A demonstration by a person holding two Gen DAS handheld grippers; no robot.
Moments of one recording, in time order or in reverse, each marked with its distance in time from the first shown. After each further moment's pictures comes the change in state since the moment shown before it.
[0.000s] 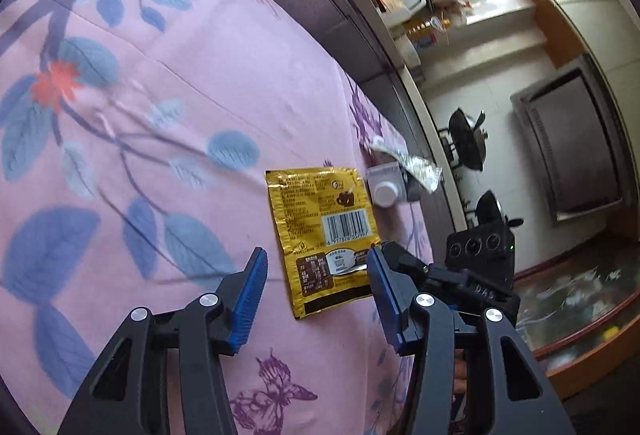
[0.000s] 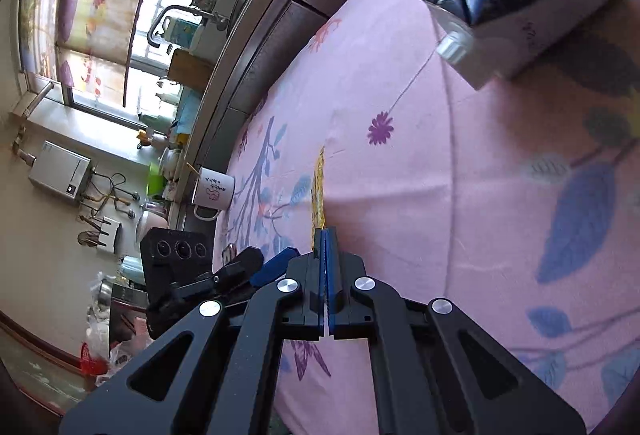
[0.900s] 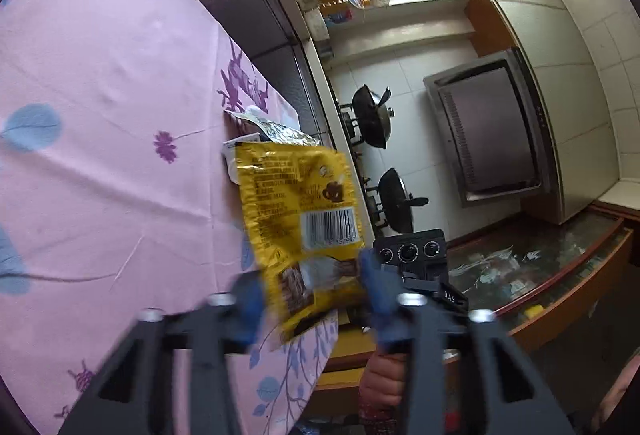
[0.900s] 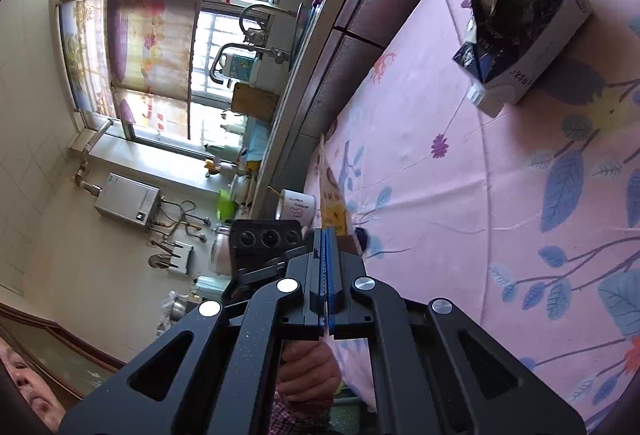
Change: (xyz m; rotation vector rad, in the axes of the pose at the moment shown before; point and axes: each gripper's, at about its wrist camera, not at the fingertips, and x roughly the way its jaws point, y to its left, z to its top) left arm 0.024 -0.052 0.010 0.013 0.094 -0.366; right arm -0.085 0.018 -0.006 0.080 -0.077 0.239
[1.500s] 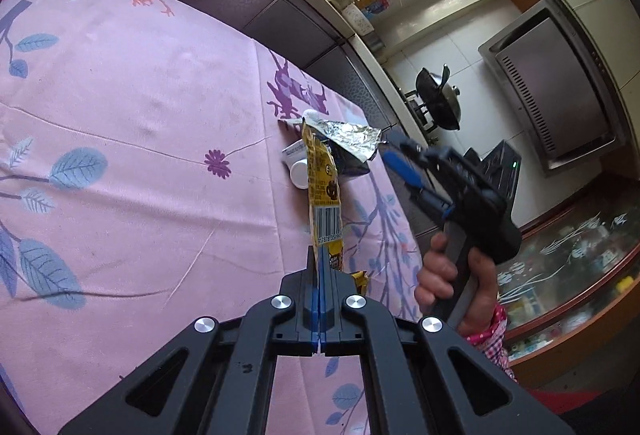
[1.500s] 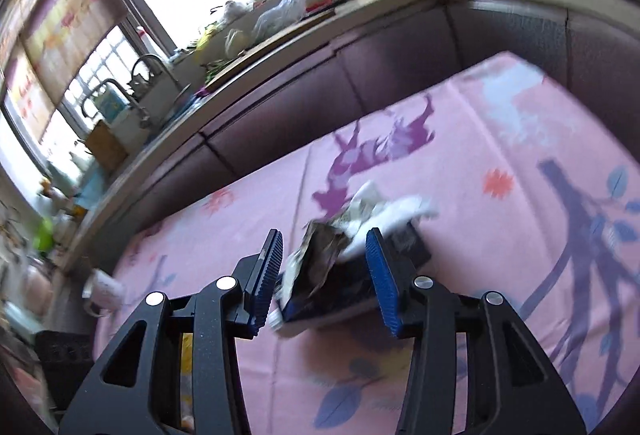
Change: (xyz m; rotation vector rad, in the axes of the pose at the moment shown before) left arm 0.008 -0.020 -0.013 0.151 -0.017 0.349; right arm -0.020 0.009 0.082 -0.351 -0.402 -0.704
